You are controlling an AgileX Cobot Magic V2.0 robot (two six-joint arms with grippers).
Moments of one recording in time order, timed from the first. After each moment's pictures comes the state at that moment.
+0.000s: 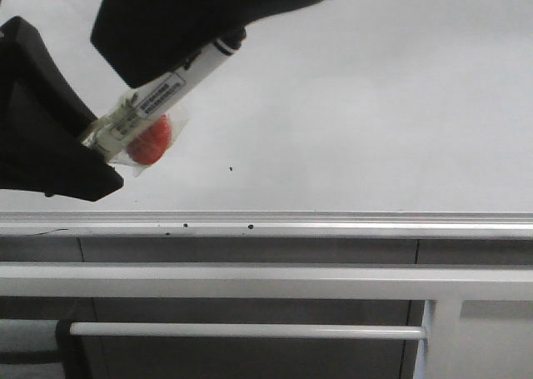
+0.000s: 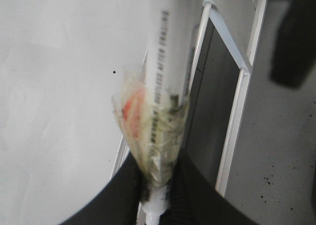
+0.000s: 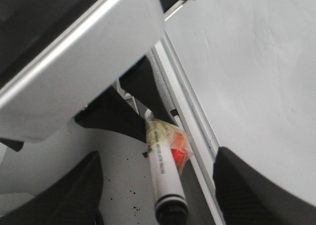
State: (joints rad) left arm -0.99 1.07 -0.64 0.42 0.46 0.16; right arm 0.87 1.18 -0.90 0.29 0.38 -0.56
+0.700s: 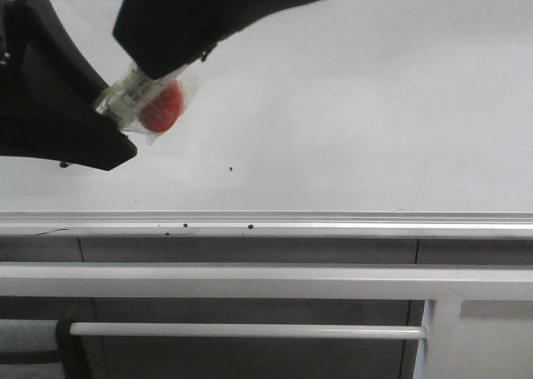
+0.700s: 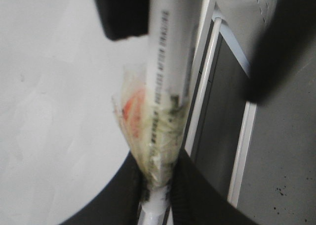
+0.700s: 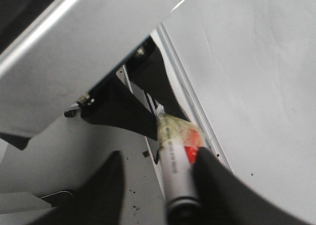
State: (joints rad) left arm -0.99 1.07 -0.67 0.44 0.44 0.16; right arm 0.87 1.18 -0.90 0.29 0.38 -0.56
